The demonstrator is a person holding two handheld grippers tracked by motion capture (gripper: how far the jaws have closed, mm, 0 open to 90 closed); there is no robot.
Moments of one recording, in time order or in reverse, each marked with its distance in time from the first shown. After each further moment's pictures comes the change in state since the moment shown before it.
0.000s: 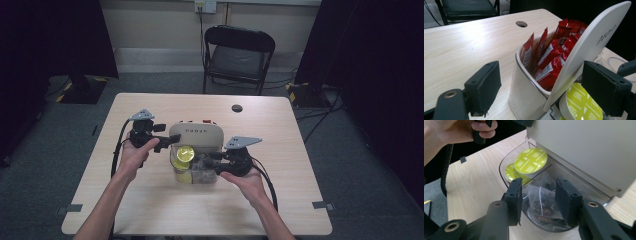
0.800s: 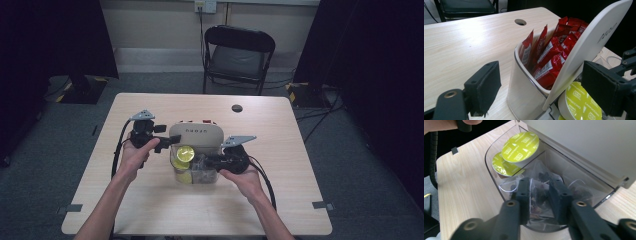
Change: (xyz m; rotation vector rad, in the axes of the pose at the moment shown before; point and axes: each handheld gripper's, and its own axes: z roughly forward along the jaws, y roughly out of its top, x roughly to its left) left arm 0.000 -0.001 0.002 0.003 -0.014 -0.016; right arm -0.012 -0.005 0.014 0.083 -0.009 0.026
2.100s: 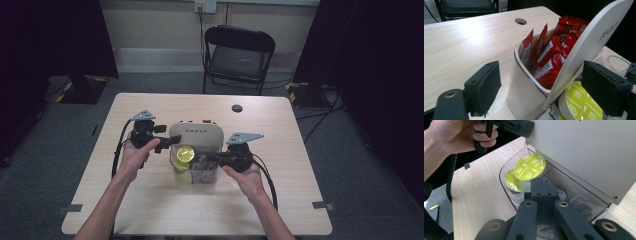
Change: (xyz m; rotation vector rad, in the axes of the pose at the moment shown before) left arm -0.001 0.000 0.001 0.006 0.002 0.001; right arm 0.005 0.010 -0.017 -0.111 0.039 0.017
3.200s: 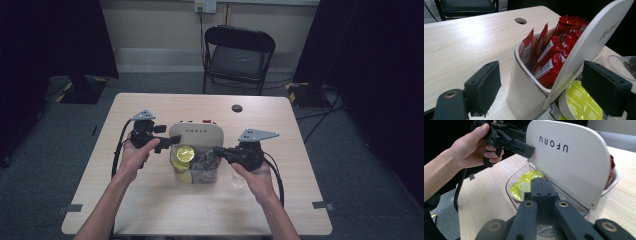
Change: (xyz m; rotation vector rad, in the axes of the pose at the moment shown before) left arm 0.001 0.000 0.000 0.005 0.000 -0.002; right arm 0.005 0.012 -0.035 -0.091 -0.013 -0.013
